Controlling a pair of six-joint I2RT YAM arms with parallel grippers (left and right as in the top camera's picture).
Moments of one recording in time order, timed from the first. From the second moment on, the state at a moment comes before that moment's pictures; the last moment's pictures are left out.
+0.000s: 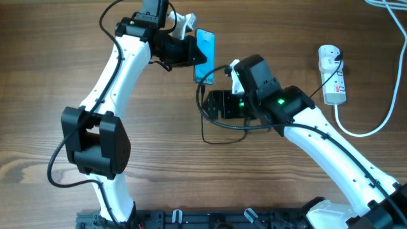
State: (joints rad) left arm -0.25 2.02 1.80 -0.96 0.71 -0.18; right arm 0.57 1.47 1.19 -0.72 -0.28 0.50
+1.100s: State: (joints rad) left arm -0.35 2.27 1.68 -0.81 0.67 -0.32; right arm 0.57 1.47 1.19 -0.78 -0.27 0.55
